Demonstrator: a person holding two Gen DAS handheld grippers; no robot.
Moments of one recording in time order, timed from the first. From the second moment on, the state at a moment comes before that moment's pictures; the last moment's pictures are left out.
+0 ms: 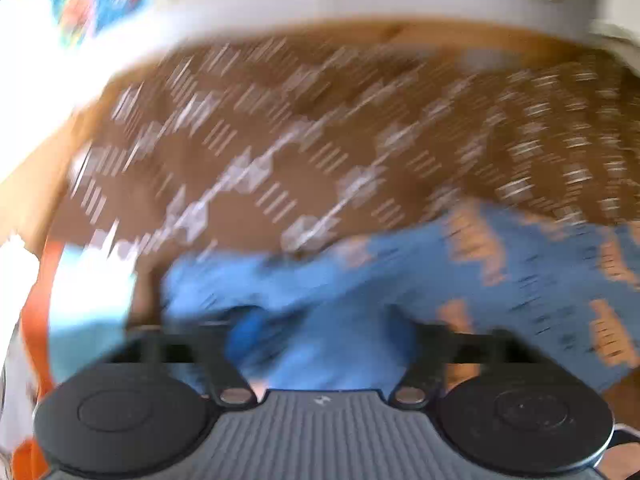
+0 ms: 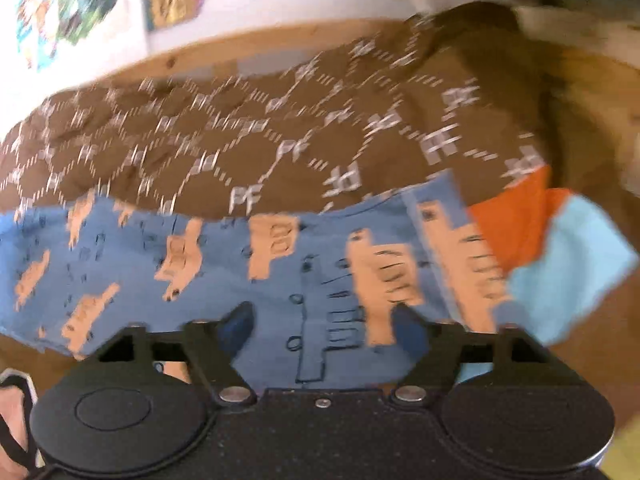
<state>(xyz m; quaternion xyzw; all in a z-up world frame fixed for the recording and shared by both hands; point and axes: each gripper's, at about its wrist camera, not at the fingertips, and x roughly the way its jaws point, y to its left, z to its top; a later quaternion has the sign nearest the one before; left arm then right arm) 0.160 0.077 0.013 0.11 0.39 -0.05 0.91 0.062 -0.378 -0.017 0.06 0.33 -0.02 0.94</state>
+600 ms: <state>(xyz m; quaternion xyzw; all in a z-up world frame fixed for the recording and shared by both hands) 0.221 -0.309 0.031 0.36 0.31 -0.42 0.77 0.026 -0.421 -0.022 0.22 0.25 -0.09 0.94</state>
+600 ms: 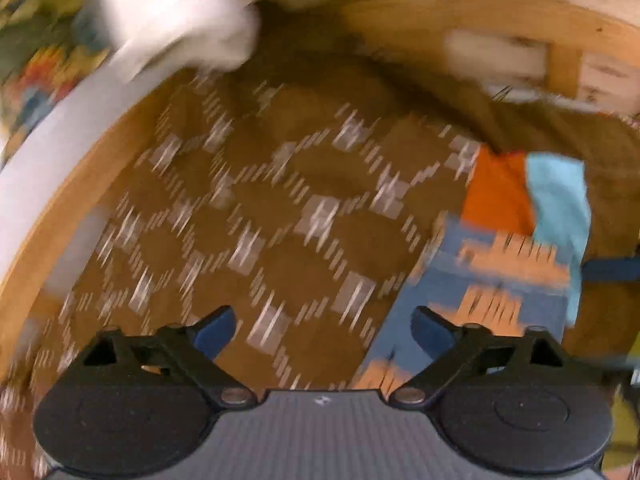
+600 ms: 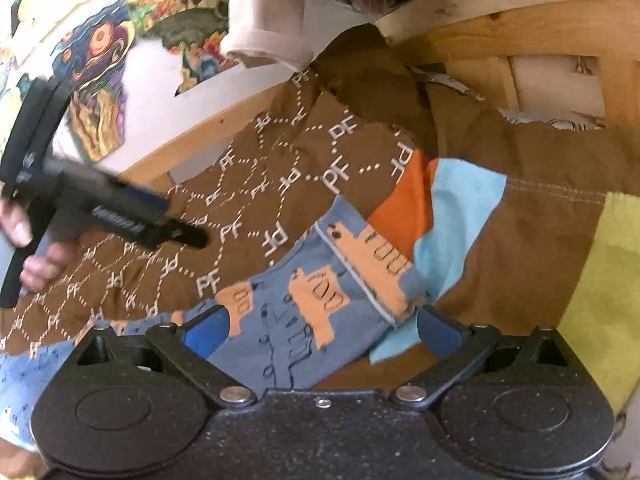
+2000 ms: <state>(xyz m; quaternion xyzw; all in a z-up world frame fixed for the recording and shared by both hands) 0.222 -0.395 -0.037 0.40 0.33 -0.40 0.75 0.035 -0.466 -0.052 0.37 0.28 -0.15 0.87</state>
